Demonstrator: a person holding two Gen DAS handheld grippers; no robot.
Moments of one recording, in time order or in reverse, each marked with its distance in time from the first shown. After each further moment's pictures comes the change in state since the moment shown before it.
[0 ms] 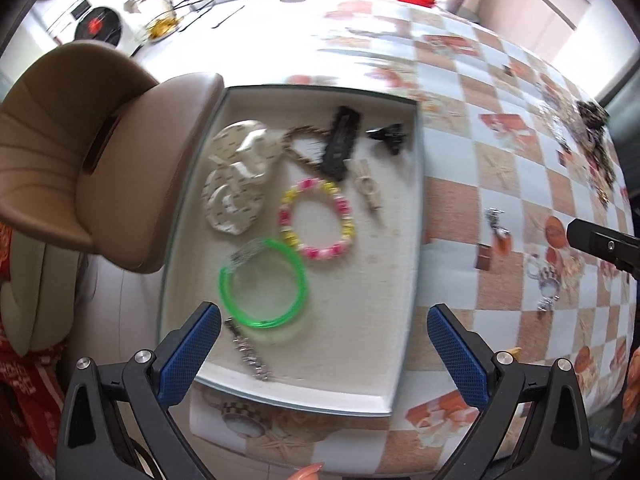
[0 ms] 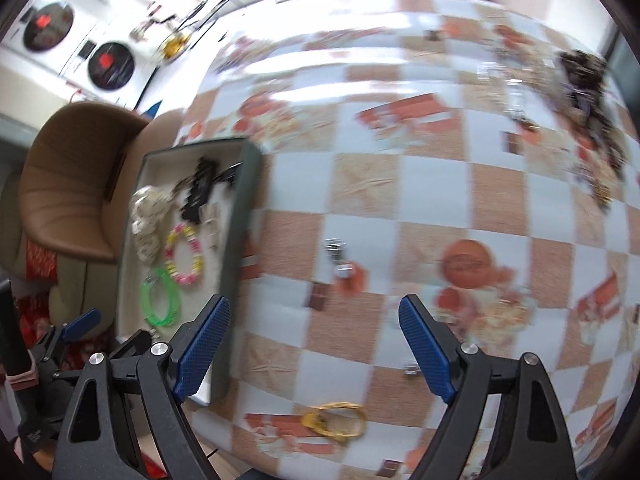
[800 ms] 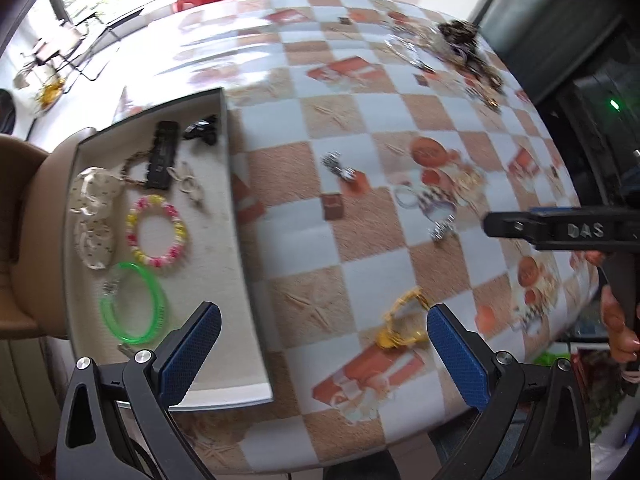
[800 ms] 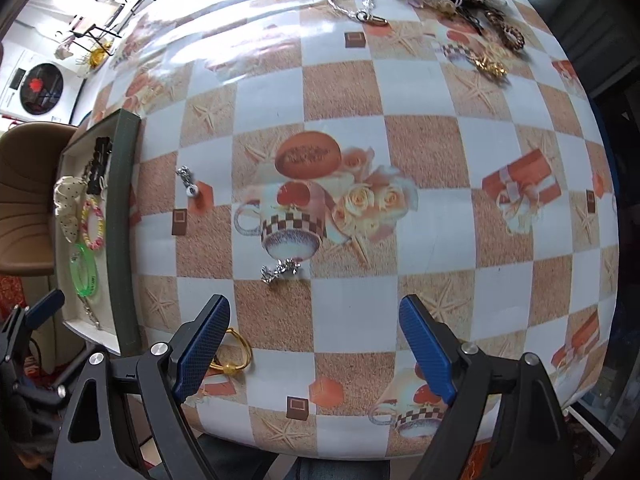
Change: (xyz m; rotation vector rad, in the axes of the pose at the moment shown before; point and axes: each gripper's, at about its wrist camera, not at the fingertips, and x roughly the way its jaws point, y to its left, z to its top) left arm -0.007 -0.088 -0.038 0.344 0.013 -0.242; right arm 0.000 -0.078 -0.062 0.171 0.126 -0.151
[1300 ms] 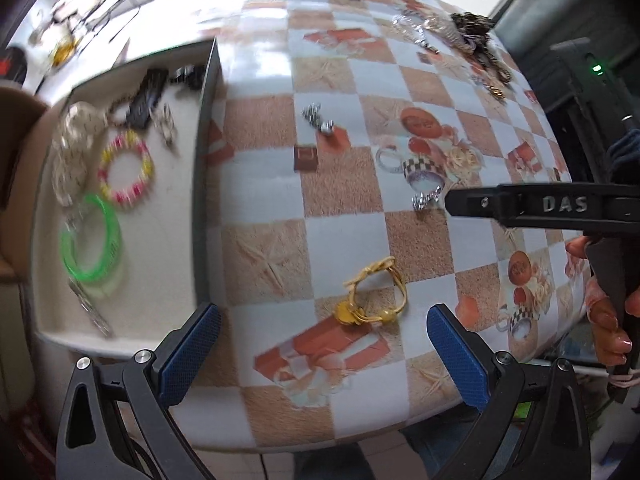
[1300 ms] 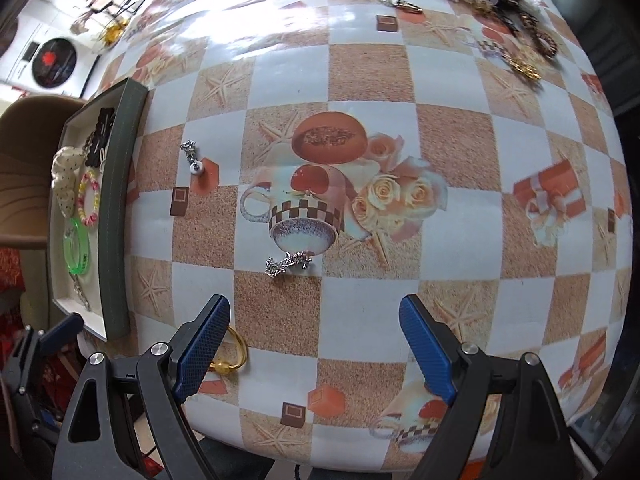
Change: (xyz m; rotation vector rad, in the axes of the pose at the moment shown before) left arm 0.027 -0.025 -0.032 -0.147 0.033 -0.009; right arm 0.020 0.006 0.002 -0.118 0.018 0.026
